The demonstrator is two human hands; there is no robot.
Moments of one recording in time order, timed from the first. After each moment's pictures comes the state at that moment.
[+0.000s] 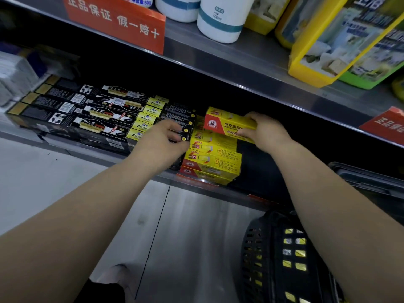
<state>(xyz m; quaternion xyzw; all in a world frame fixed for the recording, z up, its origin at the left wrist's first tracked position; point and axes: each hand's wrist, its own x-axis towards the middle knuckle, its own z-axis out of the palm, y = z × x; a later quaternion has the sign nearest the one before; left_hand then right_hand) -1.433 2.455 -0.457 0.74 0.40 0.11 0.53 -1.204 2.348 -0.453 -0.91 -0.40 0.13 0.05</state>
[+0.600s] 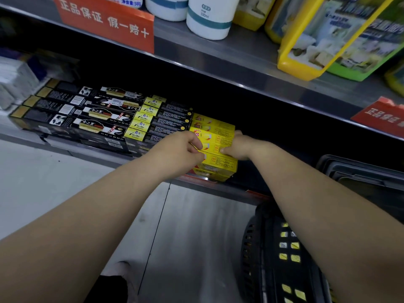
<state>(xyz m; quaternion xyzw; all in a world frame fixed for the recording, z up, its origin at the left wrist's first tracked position) -1.421 2.426 -0.438 0.80 0.32 0.00 0.50 -1.233 2.357 -0.483 -0.89 -0.33 0.31 -0.04</state>
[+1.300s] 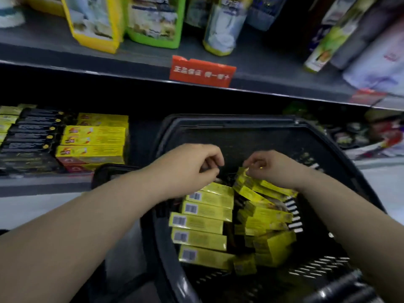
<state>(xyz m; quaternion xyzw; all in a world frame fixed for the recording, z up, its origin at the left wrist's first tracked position) -1.328 2.199 -0.374 0.91 -0.04 -0.02 0.41 -1.200 2.008 -0.370 -0.92 -0.25 0.27 0.13</state>
